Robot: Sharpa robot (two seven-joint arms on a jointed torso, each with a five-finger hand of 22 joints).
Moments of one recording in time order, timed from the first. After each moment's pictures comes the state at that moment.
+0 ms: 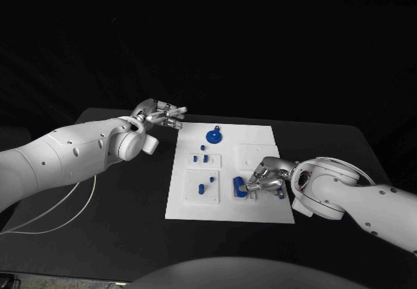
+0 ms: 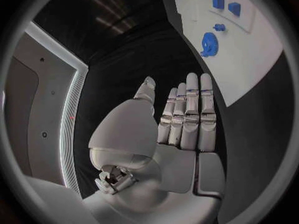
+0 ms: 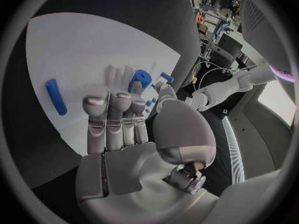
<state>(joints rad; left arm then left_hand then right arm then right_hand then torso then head) 1.21 -0.71 -0.13 1.10 -0.25 -0.19 0.29 1.29 0.01 -0.07 0.09 0.14 1.06 0.13 0.07 0.07 1.17 0.11 0.06 0.06 1.33 0.06 0.08 0.15 0.07 1.18 0.05 0.07 0.33 0.85 -0.87 0.20 1.70 -1.28 -0.01 -0.44 1.10 -0.05 -0.17 0.10 0.65 1.22 -0.02 0.06 0.99 1.36 -0.07 0.94 1.17 1.45 -0.12 0.92 0.96 0.08 1.47 -0.15 0.82 1.31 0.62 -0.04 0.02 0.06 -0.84</state>
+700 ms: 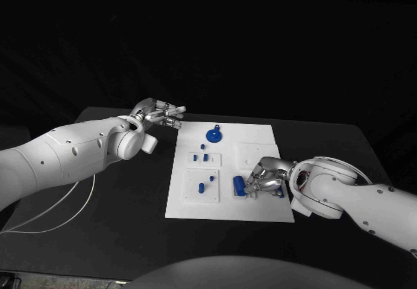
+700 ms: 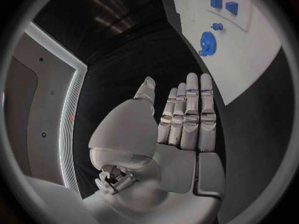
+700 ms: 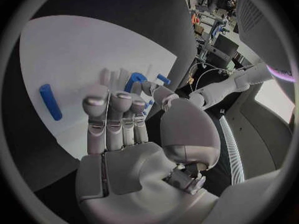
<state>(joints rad) 1.21 -0.71 -0.13 1.09 -0.25 -0.19 0.28 1.29 0.01 -0.07 0.09 0.14 1.06 0.13 0.07 0.07 1.17 0.11 0.06 0.06 1.33 0.06 0.08 0.15 0.07 1.18 0.05 0.07 0.33 0.84 -0.86 0.21 1.69 -1.27 0.01 -0.41 1.05 -0.12 0.56 -0.15 0.44 1.21 -0.02 0.06 1.04 1.36 -0.08 0.94 1.17 1.45 -0.13 0.92 0.96 0.07 1.47 -0.15 0.82 1.31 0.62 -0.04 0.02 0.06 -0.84</state>
